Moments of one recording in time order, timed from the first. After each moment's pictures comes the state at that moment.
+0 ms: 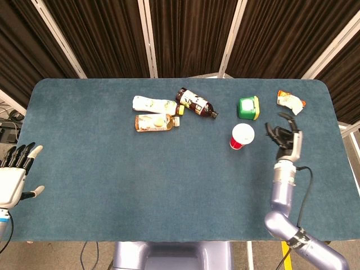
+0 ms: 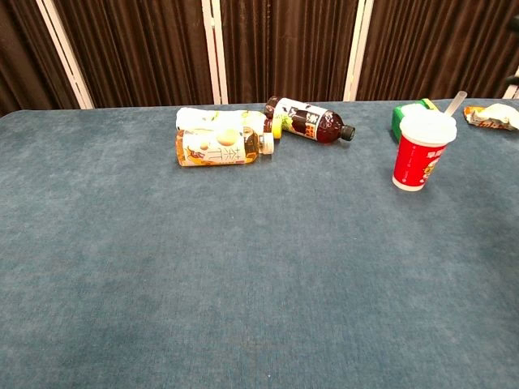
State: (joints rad) left arm -0.18 -1.10 -0.05 -1.60 1.47 1.40 0.10; right arm 0.40 -1.65 0.74 -1.52 -0.81 1.17 0.72
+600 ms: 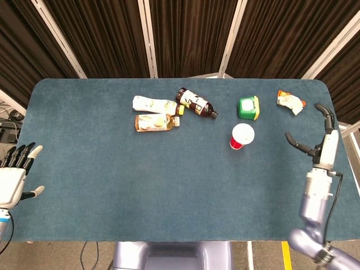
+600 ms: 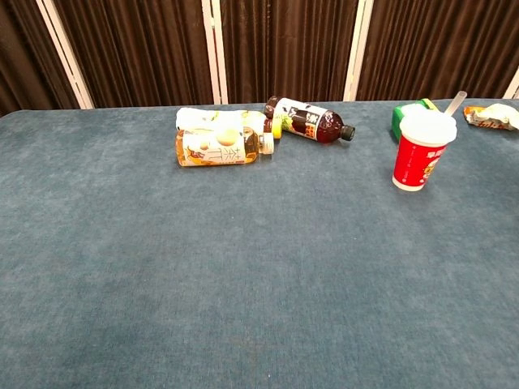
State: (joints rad) left arm -0.18 -1.10 -0.05 -1.60 1.46 1.40 0.11; right arm 0.30 -1.42 0.54 -1.52 -1.17 1.35 0.35
